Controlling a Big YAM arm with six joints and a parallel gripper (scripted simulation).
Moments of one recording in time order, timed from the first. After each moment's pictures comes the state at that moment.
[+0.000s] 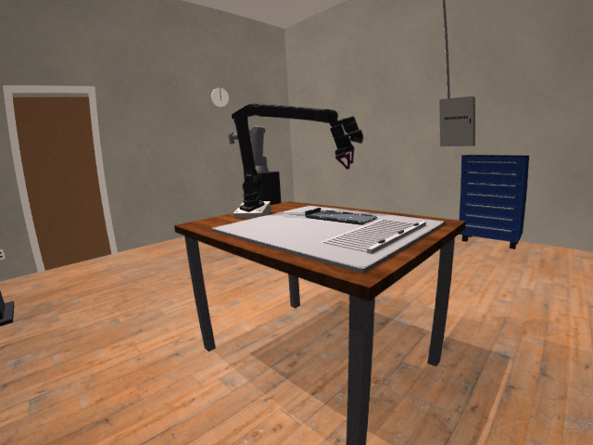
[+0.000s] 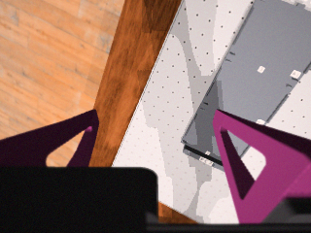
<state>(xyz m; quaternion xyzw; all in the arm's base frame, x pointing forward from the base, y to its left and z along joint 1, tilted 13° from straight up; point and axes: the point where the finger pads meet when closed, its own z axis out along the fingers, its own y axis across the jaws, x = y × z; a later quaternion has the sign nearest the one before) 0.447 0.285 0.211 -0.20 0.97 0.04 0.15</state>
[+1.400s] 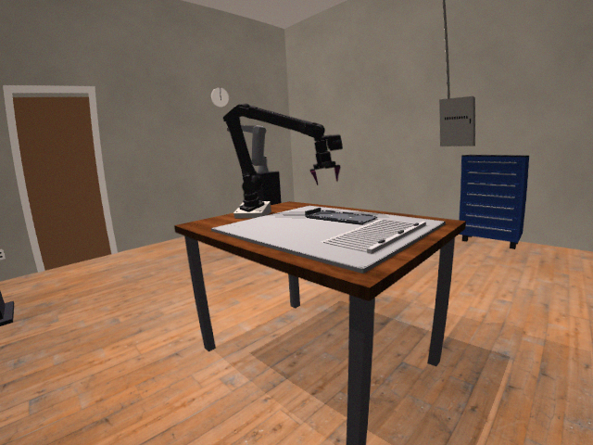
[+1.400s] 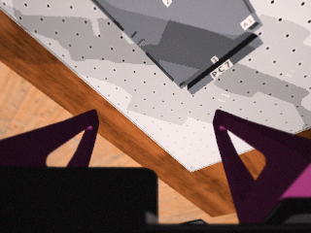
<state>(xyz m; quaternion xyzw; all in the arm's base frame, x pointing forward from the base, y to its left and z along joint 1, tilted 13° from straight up) 0.377 0.190 0.141 0.37 0.92 0.00 0.10</state>
